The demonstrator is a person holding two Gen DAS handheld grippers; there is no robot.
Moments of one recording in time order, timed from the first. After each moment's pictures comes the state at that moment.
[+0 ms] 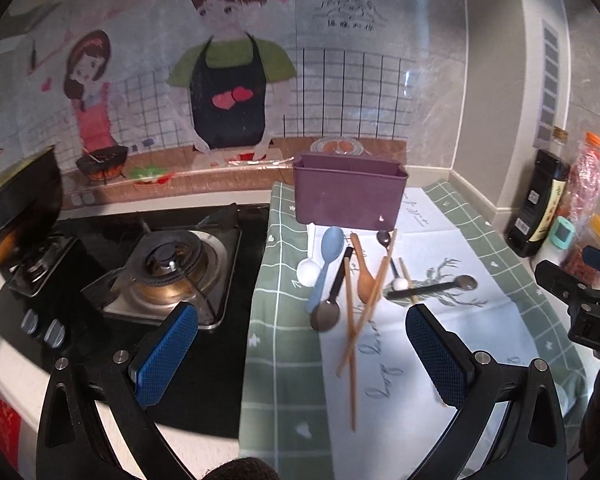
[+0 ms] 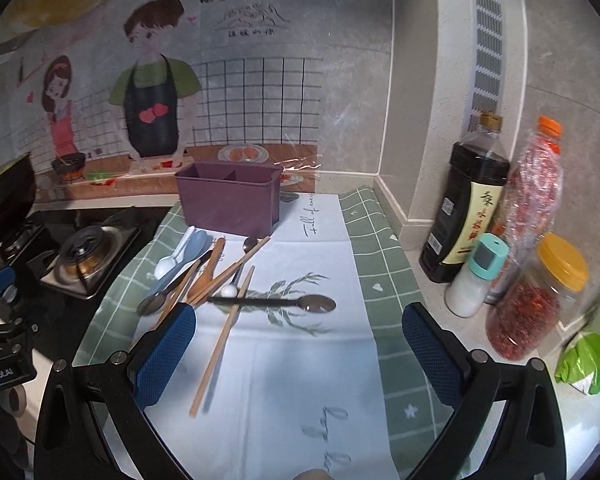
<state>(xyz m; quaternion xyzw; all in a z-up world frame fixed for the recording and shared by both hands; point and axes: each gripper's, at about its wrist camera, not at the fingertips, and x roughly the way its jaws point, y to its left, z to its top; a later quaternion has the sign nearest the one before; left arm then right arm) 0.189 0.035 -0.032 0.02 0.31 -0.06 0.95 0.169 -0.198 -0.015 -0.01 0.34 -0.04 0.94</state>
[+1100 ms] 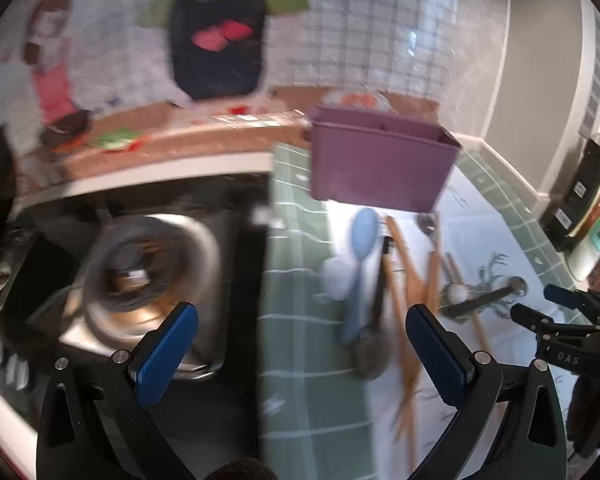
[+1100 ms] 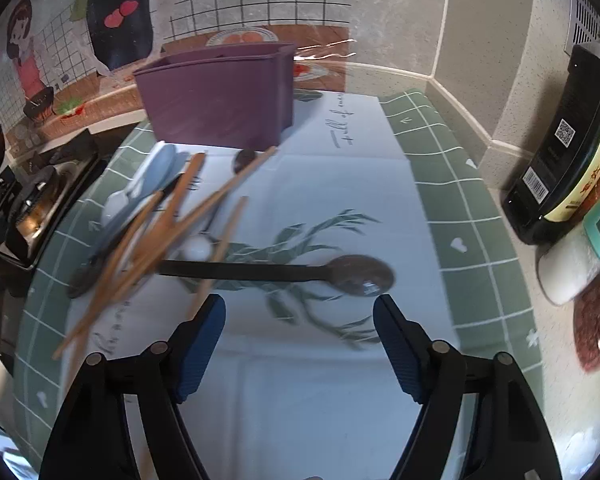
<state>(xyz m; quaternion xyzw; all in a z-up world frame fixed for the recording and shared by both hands) 0.309 0.051 -0.084 0.01 0.40 -0.09 0.91 0.274 -0.216 -0.123 0.00 0.47 0.00 0.88</state>
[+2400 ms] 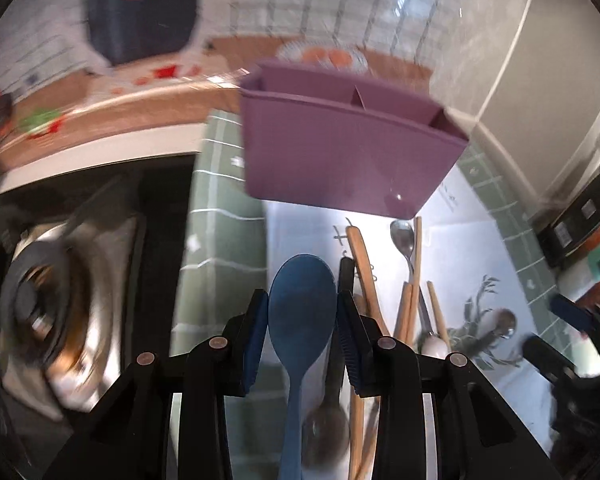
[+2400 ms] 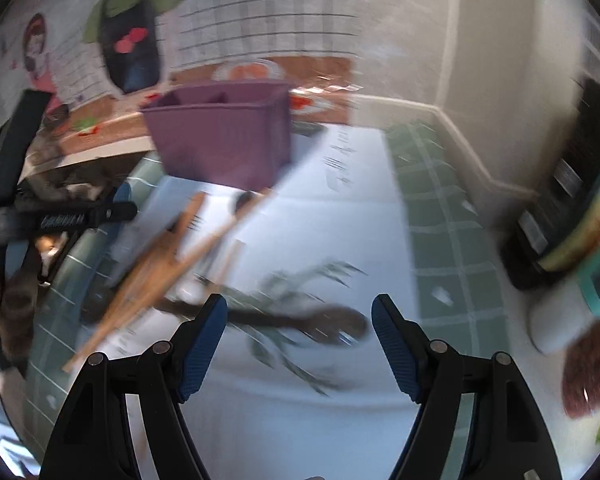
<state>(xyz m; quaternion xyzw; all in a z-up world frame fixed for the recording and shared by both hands) 0.392 0.012 -0.107 -0.03 0.46 -0.12 0.88 0.299 -0.213 -0.097 0.00 0.44 0.07 0.89</state>
